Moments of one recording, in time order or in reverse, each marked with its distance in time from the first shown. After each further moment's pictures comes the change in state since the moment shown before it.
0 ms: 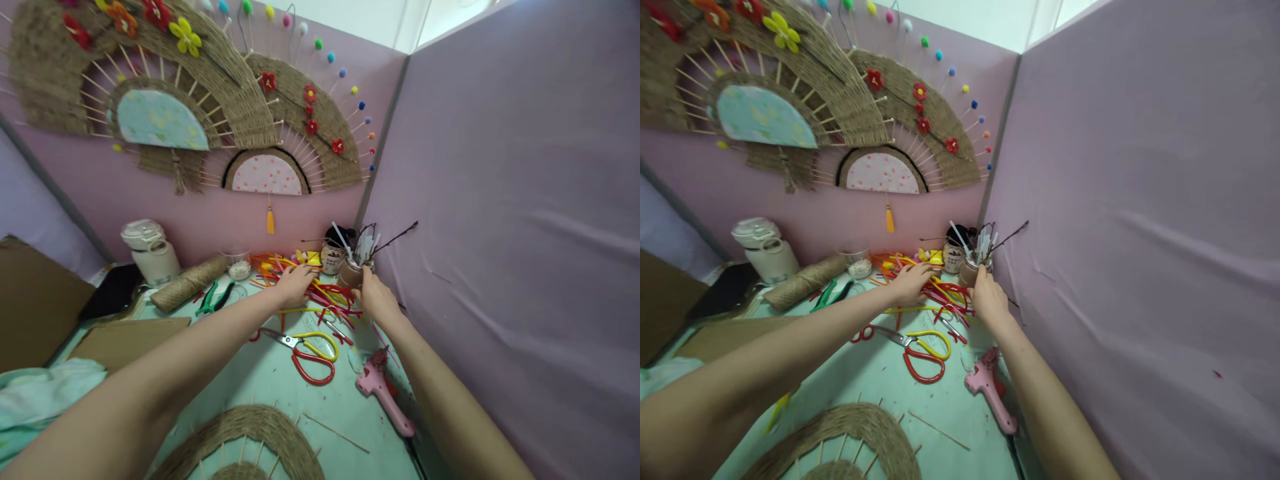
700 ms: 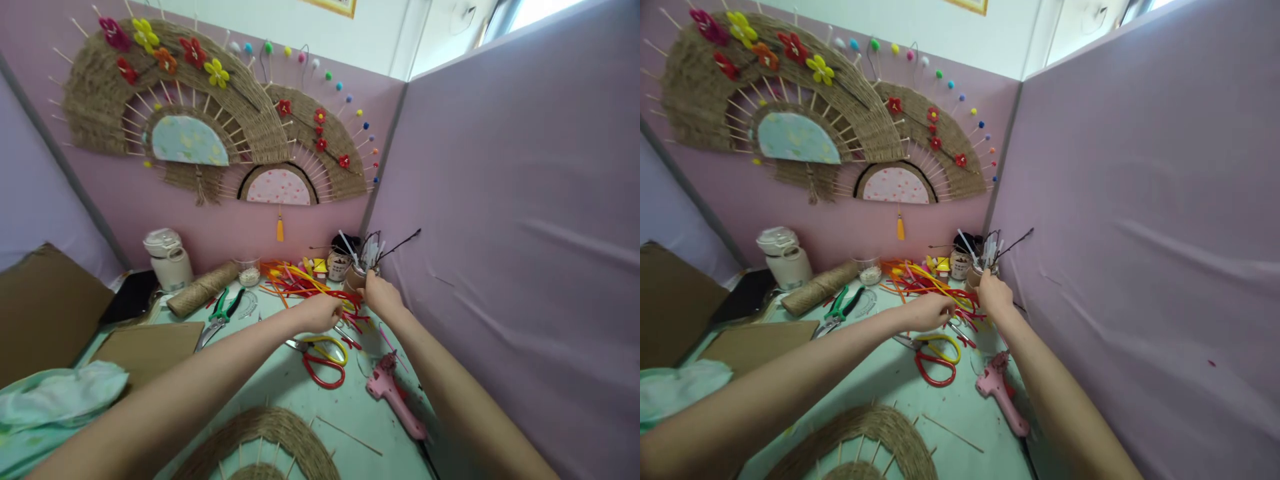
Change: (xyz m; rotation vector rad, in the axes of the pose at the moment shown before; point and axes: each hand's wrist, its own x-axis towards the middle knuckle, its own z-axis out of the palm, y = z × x) left_hand -0.038 0.065 -0.042 -0.301 -0.126 0.065; right_hand 0.016 -0.009 -0.004 -0.075 -0.037 -0.003
